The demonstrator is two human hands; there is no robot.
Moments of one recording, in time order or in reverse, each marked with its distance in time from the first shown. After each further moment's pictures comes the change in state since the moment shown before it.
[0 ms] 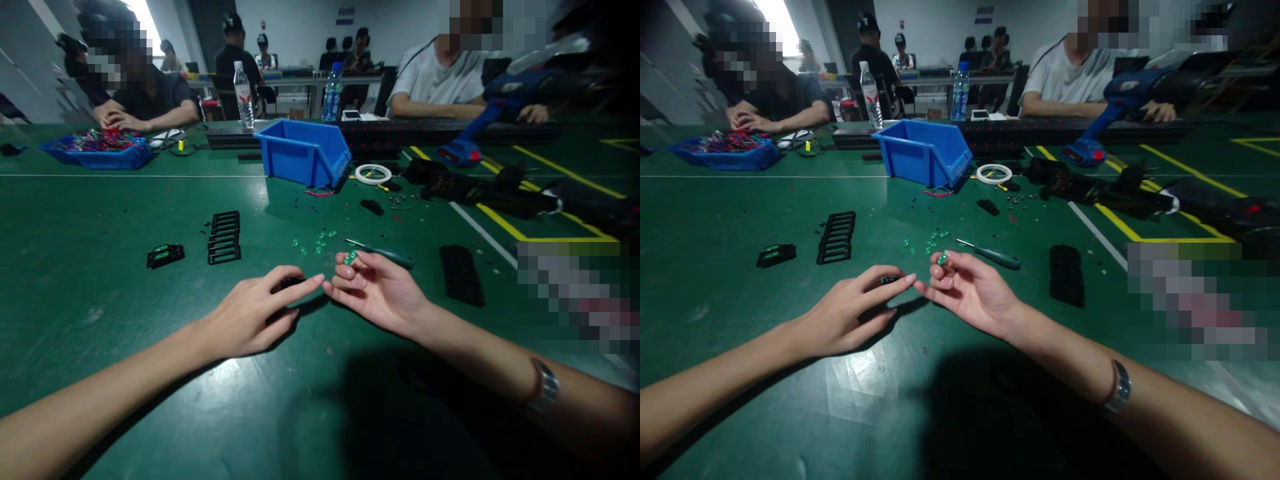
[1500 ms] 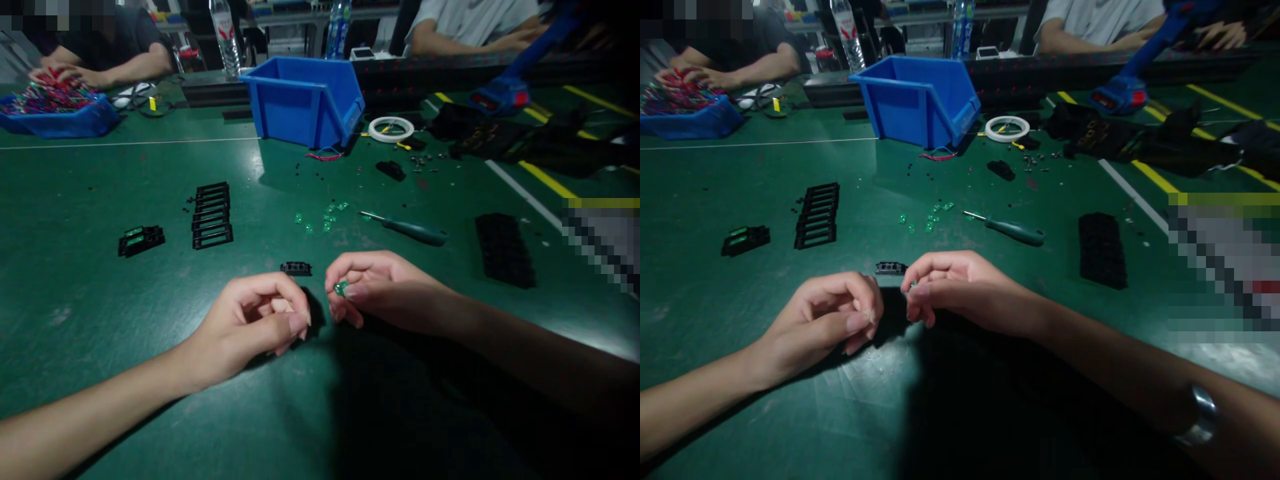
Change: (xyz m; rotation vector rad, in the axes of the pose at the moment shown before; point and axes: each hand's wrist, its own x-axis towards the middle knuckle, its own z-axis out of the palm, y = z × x) left_hand -0.008 0.021 0.008 -1.407 0.093 -0.535; right_hand 0.003 0.014 -0.004 -0.516 -0.248 0.103
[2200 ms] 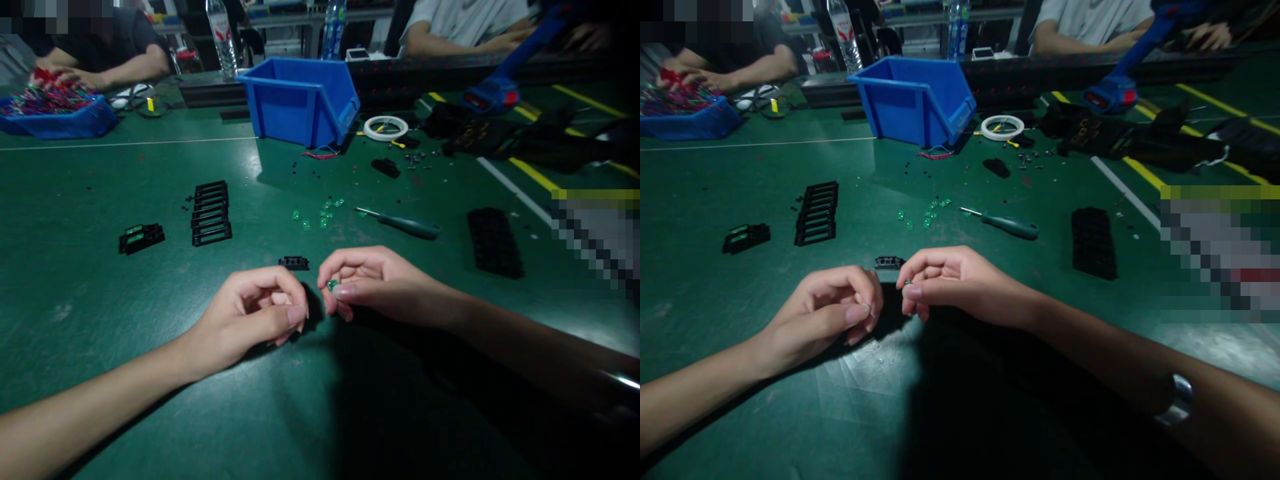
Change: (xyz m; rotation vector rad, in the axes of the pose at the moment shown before) left_hand 0.001 -0.001 0.000 -0.009 -0.043 0.041; right_hand -0.001 -0.004 0.004 -0.178 0.012 0.004
